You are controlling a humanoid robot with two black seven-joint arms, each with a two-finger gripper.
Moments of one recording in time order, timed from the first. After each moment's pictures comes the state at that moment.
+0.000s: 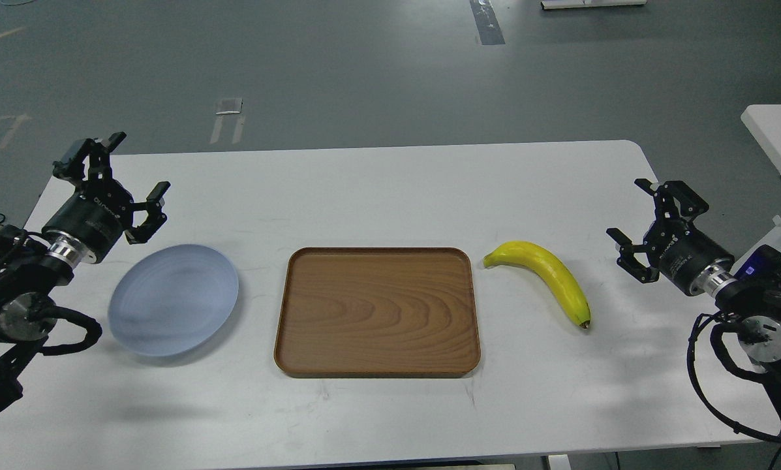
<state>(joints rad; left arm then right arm) -0.58 0.52 -0.66 -0.68 0.09 -0.49 -0.43 0.60 -0.60 0.30 0.68 -0.02 0.49 0.49</state>
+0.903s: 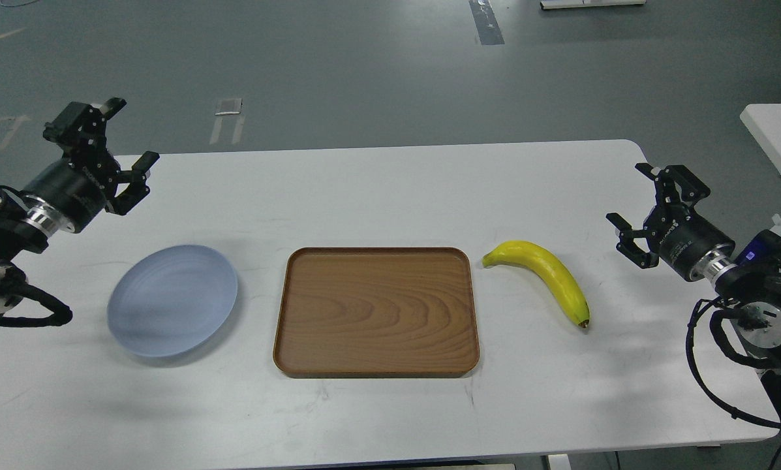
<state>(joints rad) -0.69 0.66 -0.65 -0.80 0.53 -0.49 -0.49 0.65 -0.60 0.30 0.68 -0.02 0.49 0.49</state>
